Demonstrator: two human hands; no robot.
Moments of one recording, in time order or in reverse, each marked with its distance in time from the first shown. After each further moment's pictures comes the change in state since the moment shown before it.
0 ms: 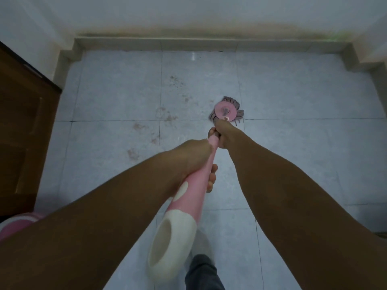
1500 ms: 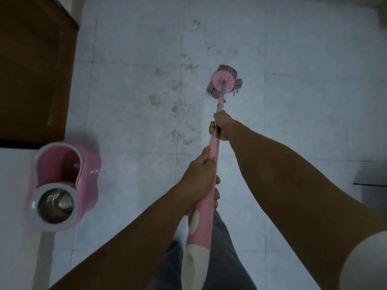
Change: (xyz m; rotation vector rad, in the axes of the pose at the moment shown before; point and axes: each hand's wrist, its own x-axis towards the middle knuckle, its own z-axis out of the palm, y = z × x) left_hand -0.061 -0.253 -0.060 -0.017 0.088 -0.002; right_hand -0.068 0.216 0.041 -0.219 -0.006 0.109
